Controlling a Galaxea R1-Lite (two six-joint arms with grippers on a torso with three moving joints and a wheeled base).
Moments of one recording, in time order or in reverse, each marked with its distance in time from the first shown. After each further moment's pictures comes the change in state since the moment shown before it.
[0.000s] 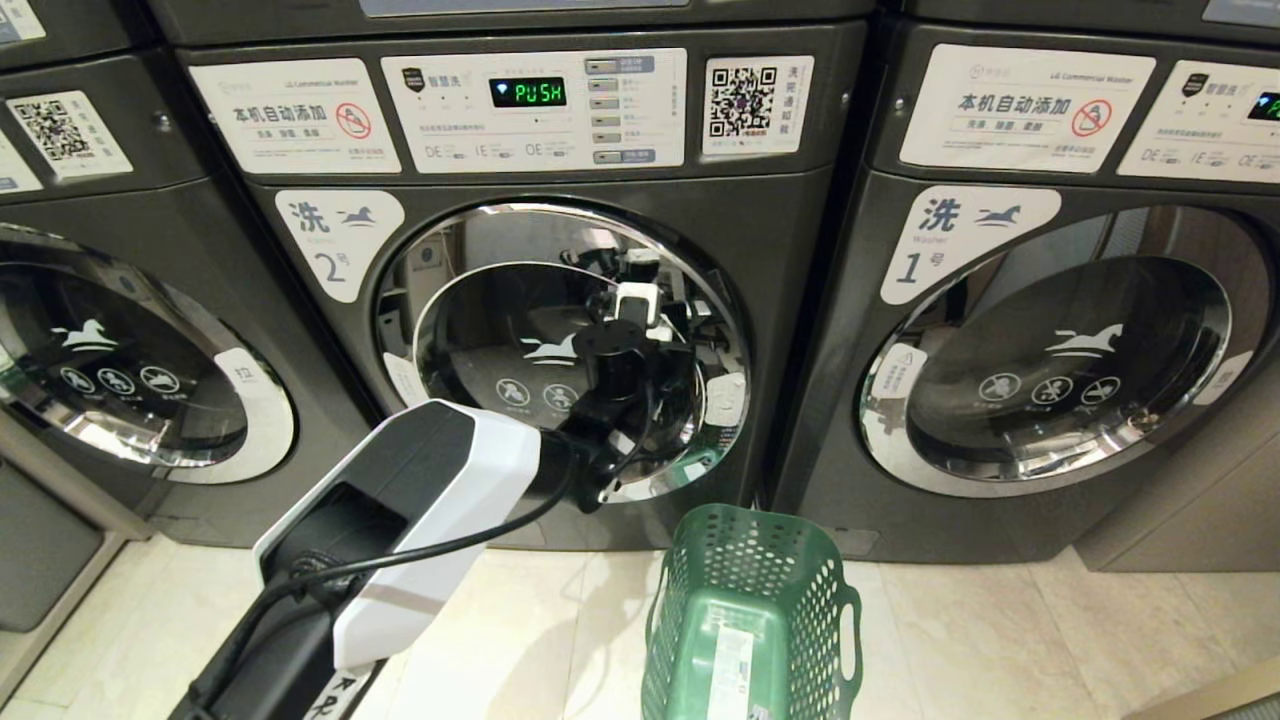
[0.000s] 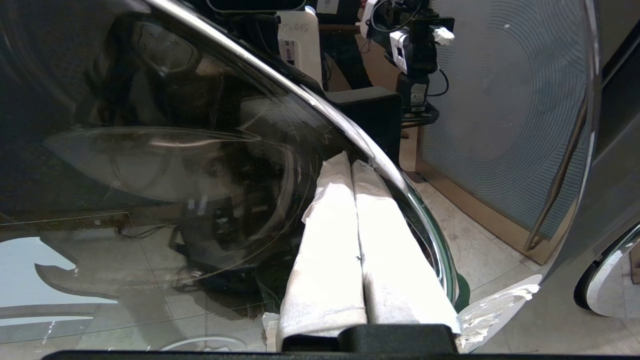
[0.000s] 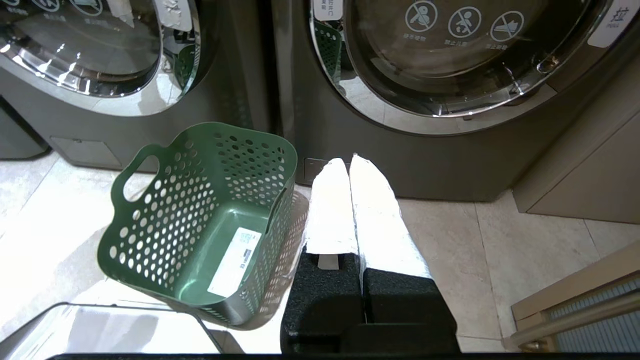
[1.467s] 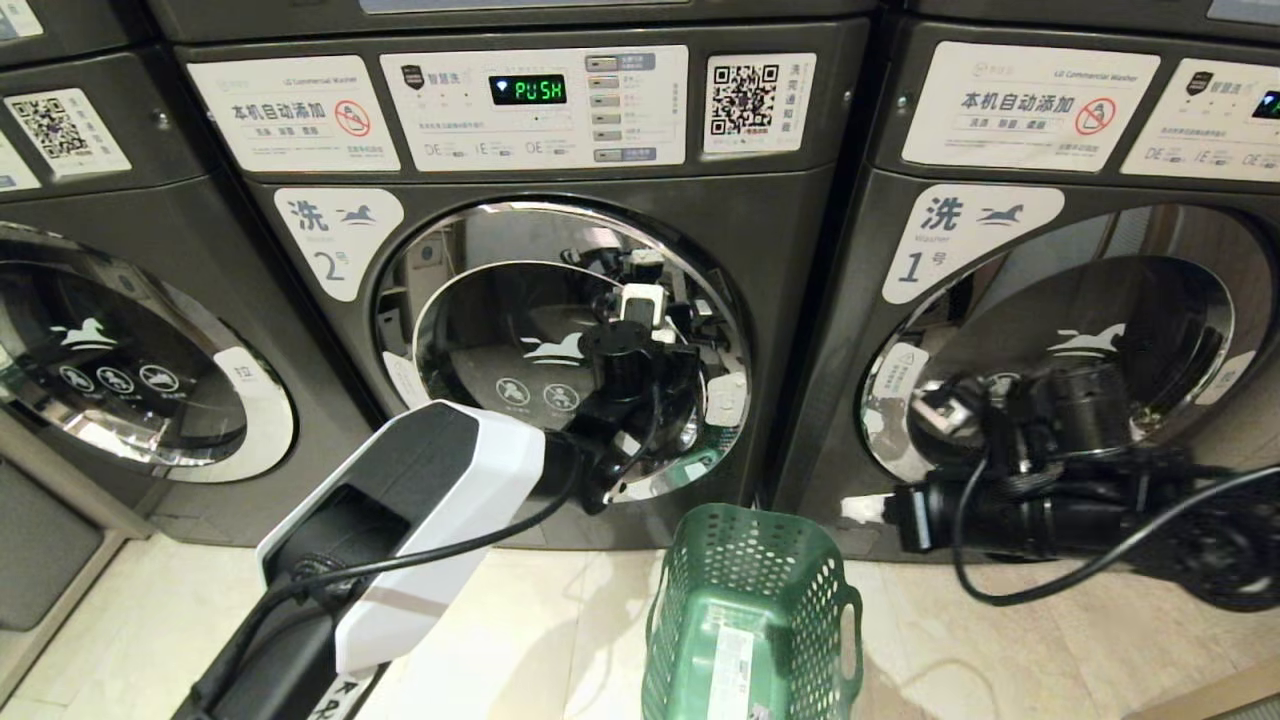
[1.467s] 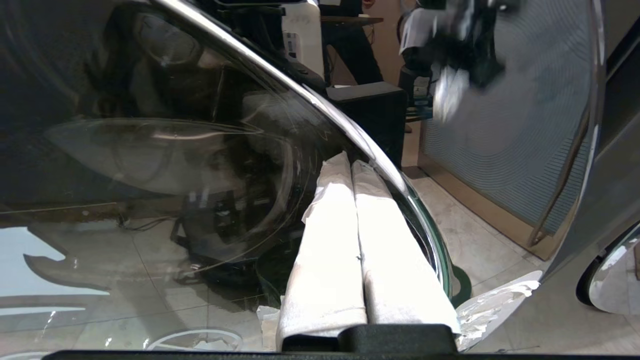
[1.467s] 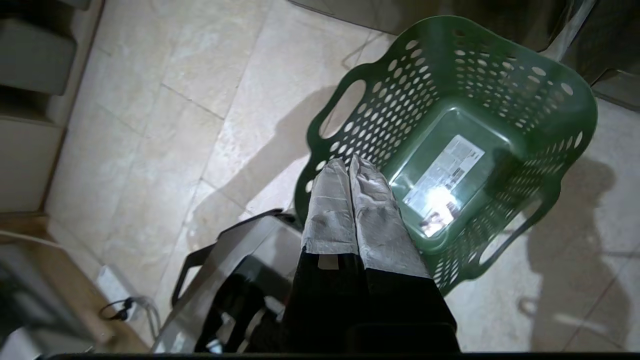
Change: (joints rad) left arm -0.016 0.000 -0.001 0.019 0.025 0.002; right arm 0.262 1.815 -0.763 -0.466 0.382 0.182
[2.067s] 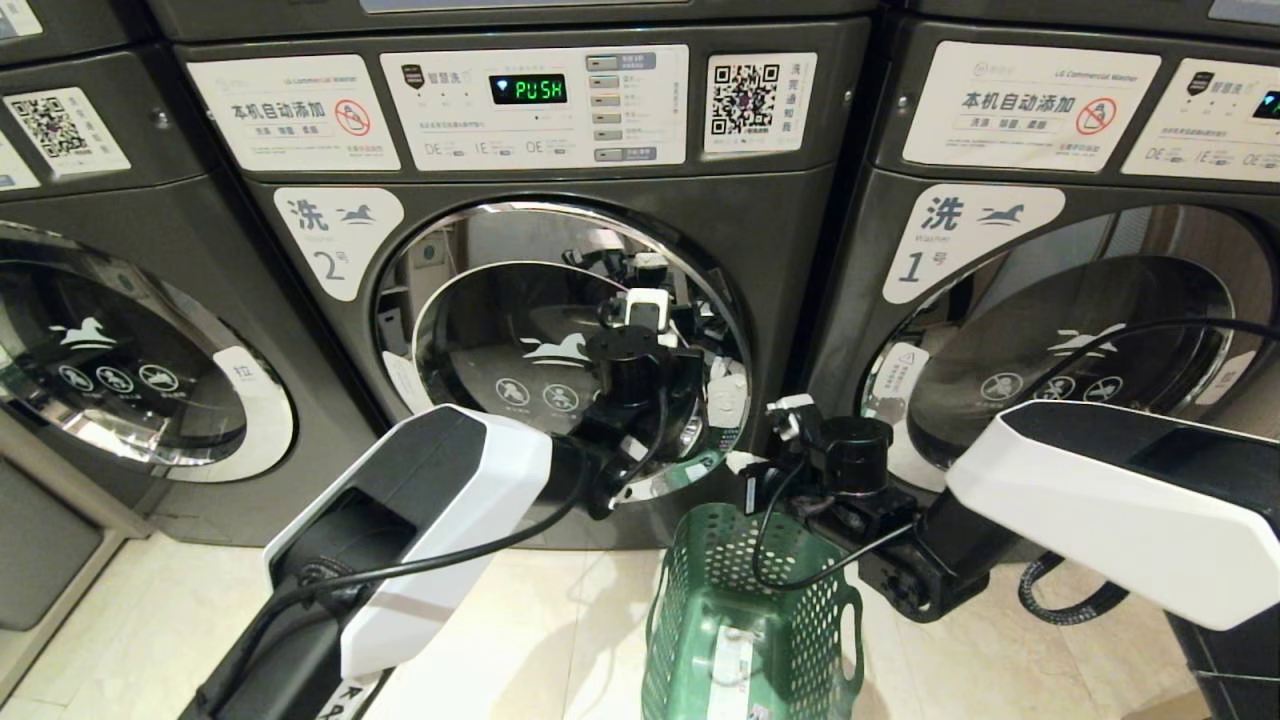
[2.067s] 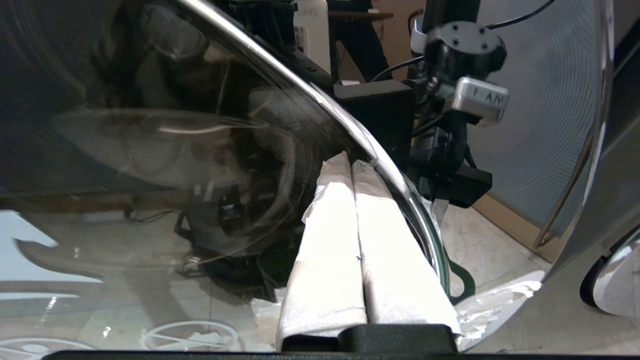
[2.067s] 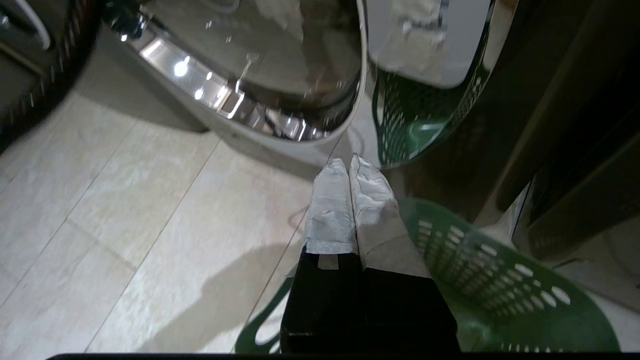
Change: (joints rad) left arm -0.015 0.008 0.001 0.000 0.040 -0.002; right arm 0.171 0.588 -0.315 -0.673 -0.336 0.005
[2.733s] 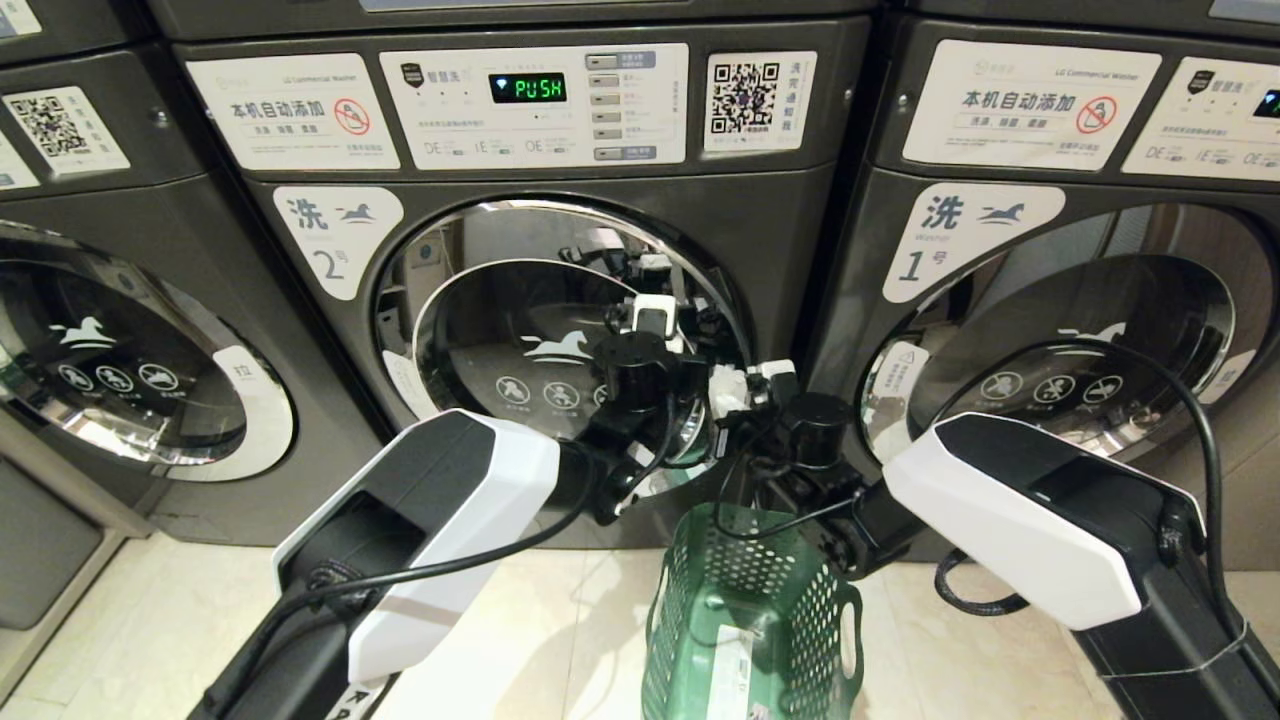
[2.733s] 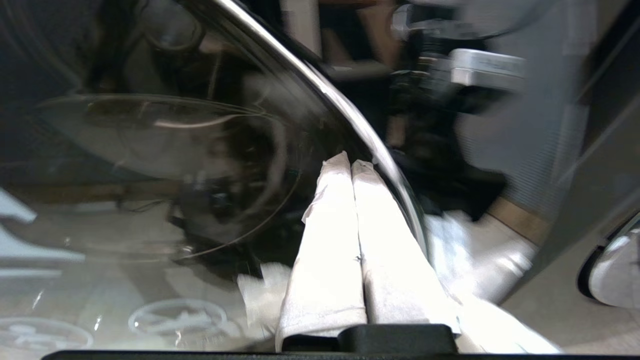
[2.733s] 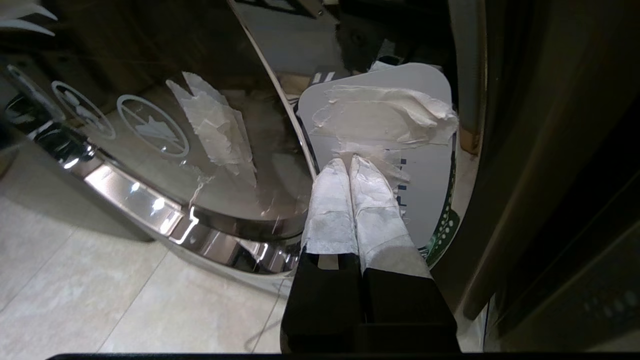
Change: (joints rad) left arm -0.013 0.007 0.000 0.002 0.012 0.002; right arm -0.005 0.196 -0.384 -0.062 -0.139 -0.055
